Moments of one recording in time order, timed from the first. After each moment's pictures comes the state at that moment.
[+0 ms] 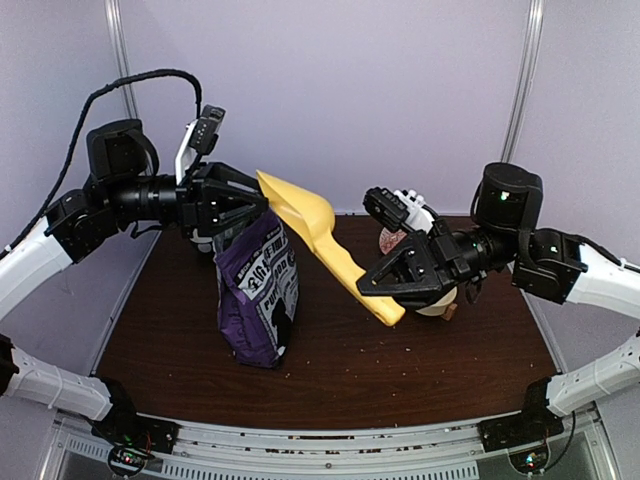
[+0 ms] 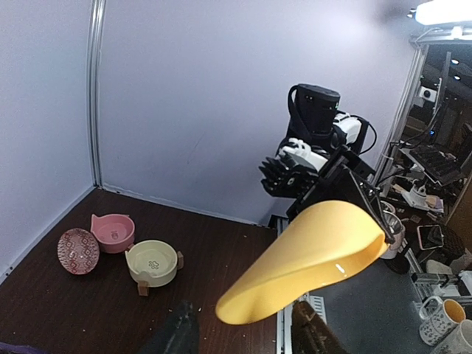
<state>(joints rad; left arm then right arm) -0.76 1.15 1.32 -0.25 0.74 -0.12 1.04 1.14 1.13 -0.02 -0.88 1.13</state>
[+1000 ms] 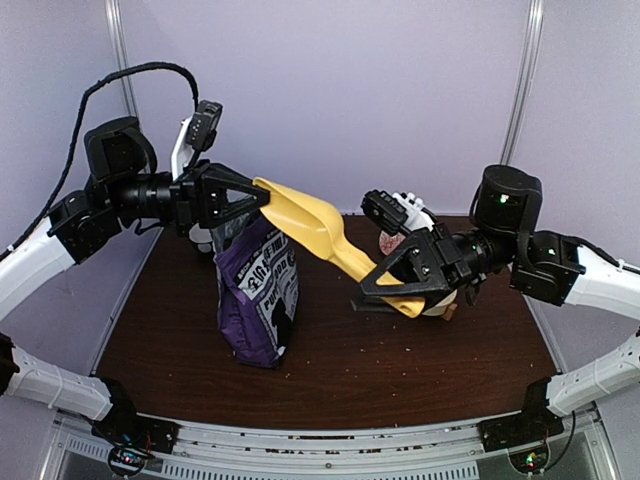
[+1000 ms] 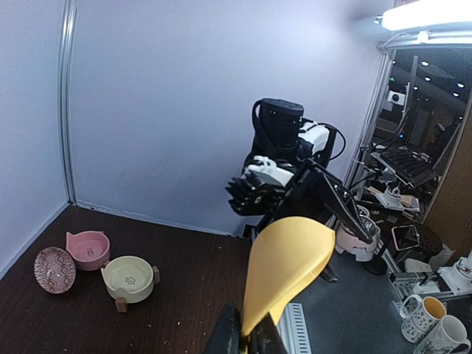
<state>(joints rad) -0.76 1.16 1.31 -0.16 0.83 -0.17 1.05 1.15 1.12 0.01 -0.90 1.15</state>
